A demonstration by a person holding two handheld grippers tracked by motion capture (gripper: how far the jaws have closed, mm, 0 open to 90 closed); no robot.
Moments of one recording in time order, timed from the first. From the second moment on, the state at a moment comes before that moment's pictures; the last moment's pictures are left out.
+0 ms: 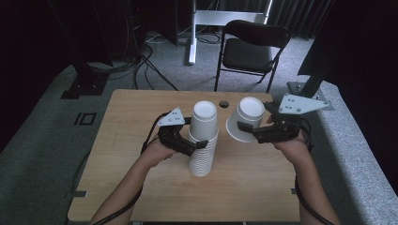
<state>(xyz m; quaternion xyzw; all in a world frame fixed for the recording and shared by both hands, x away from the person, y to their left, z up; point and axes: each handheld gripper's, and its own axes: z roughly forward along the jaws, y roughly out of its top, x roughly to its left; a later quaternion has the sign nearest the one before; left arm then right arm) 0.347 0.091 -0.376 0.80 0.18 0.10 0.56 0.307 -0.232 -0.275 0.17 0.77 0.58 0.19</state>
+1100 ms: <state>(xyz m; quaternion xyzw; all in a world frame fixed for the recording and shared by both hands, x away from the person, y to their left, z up) 0.286 0.136 -0.427 0.79 0.23 0.10 0.56 0.289 -0.244 -0.346 0.19 0.77 0.58 0.18</state>
